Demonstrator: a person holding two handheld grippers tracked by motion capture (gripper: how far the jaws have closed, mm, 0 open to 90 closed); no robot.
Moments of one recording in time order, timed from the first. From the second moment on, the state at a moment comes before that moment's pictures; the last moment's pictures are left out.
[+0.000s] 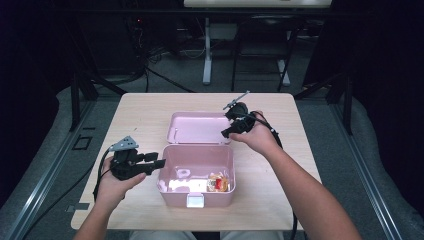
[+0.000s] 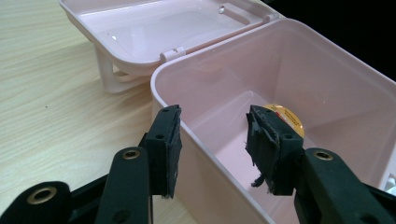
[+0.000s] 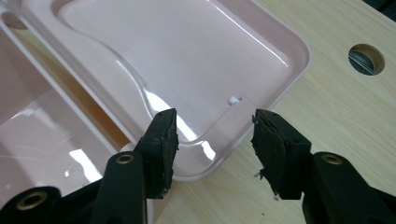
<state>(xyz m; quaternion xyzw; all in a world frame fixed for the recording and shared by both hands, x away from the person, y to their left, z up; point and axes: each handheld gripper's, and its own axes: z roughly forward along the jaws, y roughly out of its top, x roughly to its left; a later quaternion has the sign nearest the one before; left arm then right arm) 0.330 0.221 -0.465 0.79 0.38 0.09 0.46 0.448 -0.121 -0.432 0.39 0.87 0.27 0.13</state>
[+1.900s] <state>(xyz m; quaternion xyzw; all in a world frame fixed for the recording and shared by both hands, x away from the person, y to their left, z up) 0.332 0.217 -0.472 0.81 0.38 0.09 0.43 0.501 -0.133 -0.481 0.54 0.77 0.31 0.14</state>
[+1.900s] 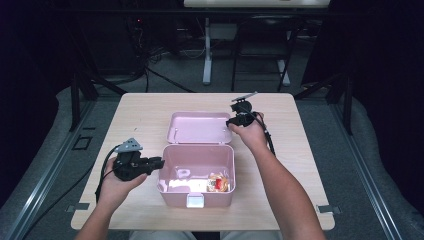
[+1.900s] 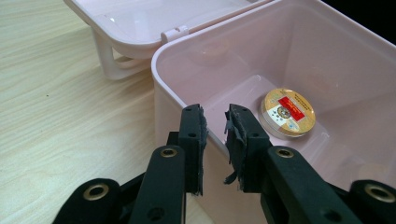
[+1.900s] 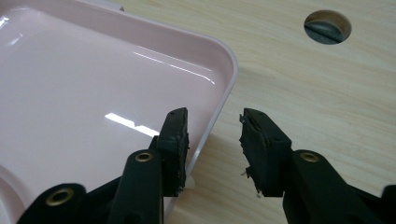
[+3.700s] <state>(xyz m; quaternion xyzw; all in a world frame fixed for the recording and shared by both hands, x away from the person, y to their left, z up) 0.331 0.217 -0.472 0.81 0.38 0.09 0.44 0.502 -0.127 -0.477 0.59 0.73 0.32 0.12</state>
